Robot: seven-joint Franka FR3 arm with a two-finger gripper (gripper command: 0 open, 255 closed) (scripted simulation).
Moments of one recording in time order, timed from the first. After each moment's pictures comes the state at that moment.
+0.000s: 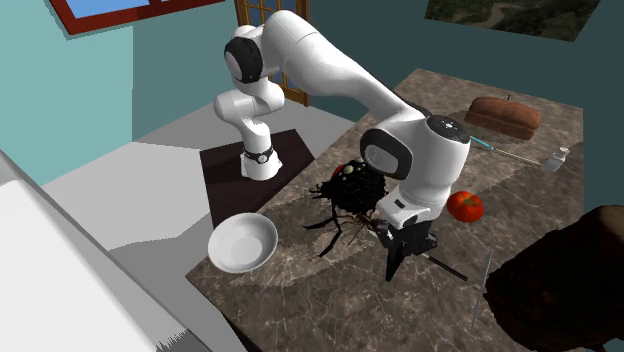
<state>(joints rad) 0.05 0.48 0.29 -1.53 -0.25 2.03 1.09</state>
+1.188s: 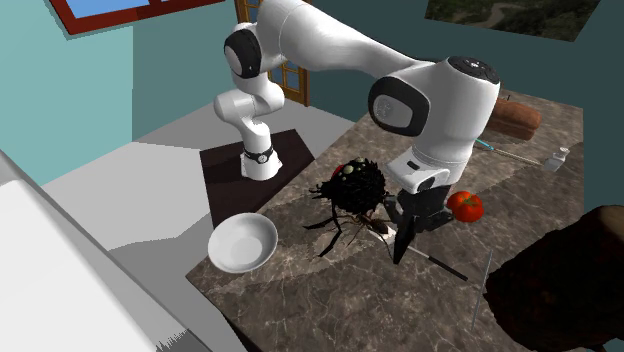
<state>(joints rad) 0.06 0.44 0.30 -1.34 -0.23 1.82 1.06</state>
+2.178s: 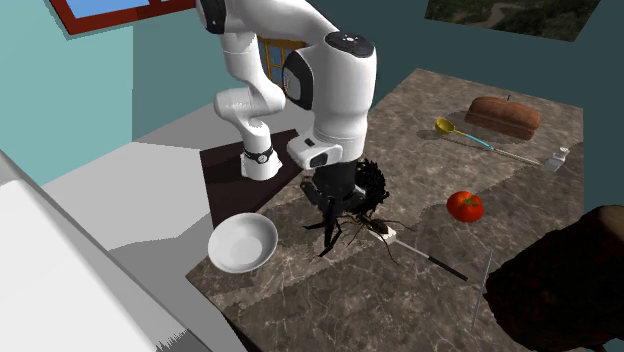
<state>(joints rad) -0.14 0.02 0.24 -1.85 -0.09 1.94 0.80</state>
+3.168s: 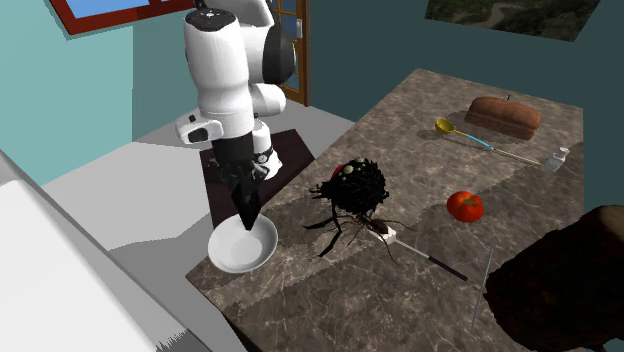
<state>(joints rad) -0.28 -0.29 0.04 -2.15 -0.04 1.95 0.45</state>
